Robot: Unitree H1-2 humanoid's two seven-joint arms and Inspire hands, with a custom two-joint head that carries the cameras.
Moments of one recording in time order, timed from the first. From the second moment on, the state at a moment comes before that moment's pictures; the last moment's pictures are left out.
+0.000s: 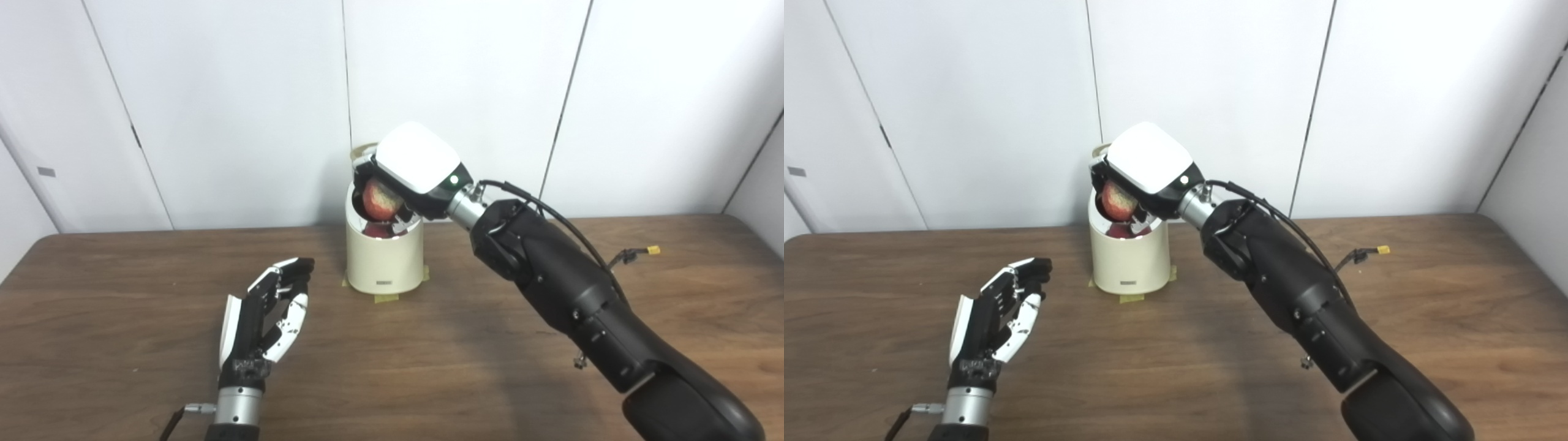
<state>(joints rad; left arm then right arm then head) -0.12 0.05 -0.06 0.03 0.25 -0.24 0.11 -0.87 -0.25 0.46 0.40 -1.12 -0.22 -0.14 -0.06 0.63</state>
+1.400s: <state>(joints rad) -0.11 0.04 -0.06 0.02 0.25 -0.24 0.10 -0.87 -0.24 0.47 0.34 -1.08 -0.04 -0.04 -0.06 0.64</state>
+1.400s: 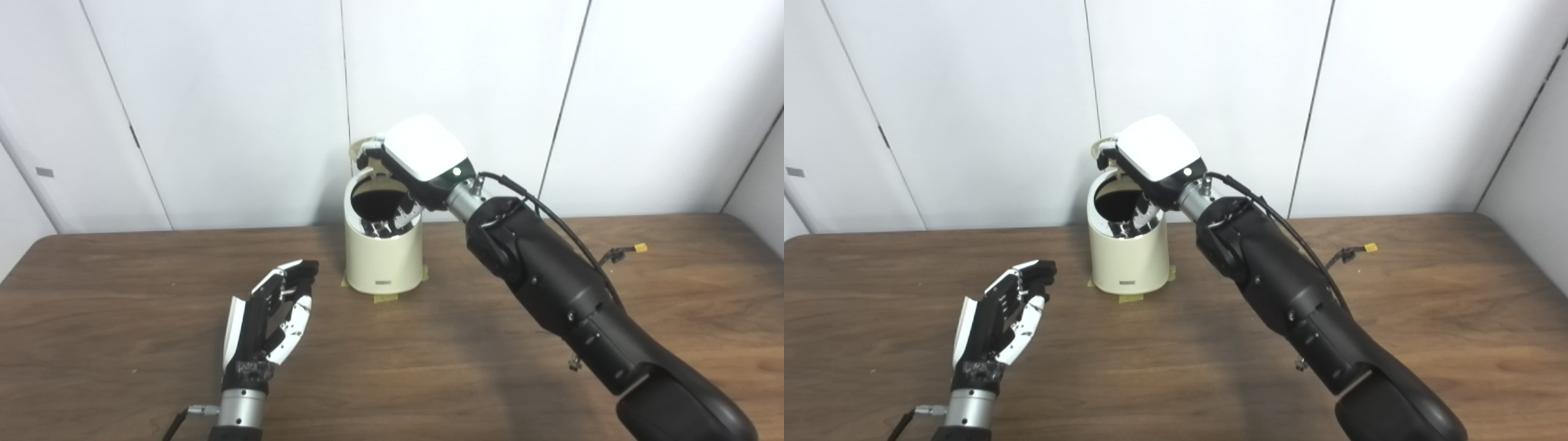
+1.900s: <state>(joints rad) -0.11 0.04 -0.06 0.02 0.25 -0.23 0.10 -0.86 -0.25 0.46 0.39 -1.10 -0.16 -0.41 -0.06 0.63</state>
